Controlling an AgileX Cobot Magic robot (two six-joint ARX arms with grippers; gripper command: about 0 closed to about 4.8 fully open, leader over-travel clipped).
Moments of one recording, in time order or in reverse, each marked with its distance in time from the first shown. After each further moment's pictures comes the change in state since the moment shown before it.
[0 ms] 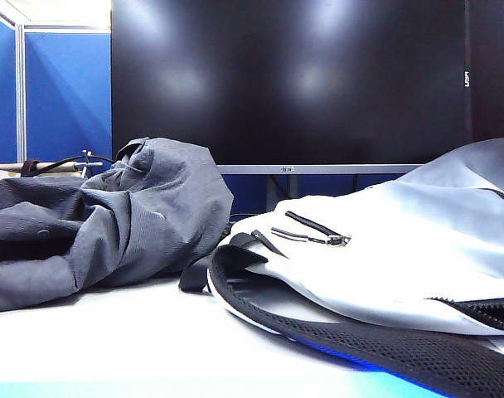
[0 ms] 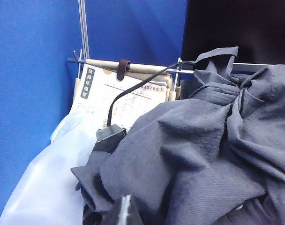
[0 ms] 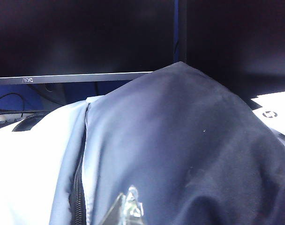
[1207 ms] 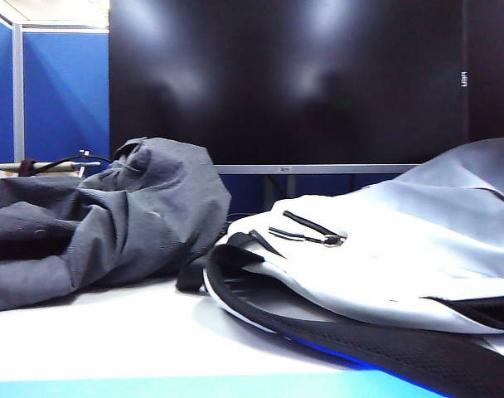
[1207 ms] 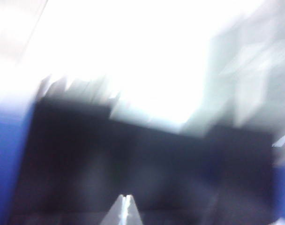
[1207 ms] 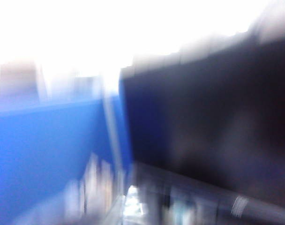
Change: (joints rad) left arm 0.000 0.340 0.430 0.359 0.449 -0.400; right arm 0.390 0.799 0.599 0.409 -0.334 0.123
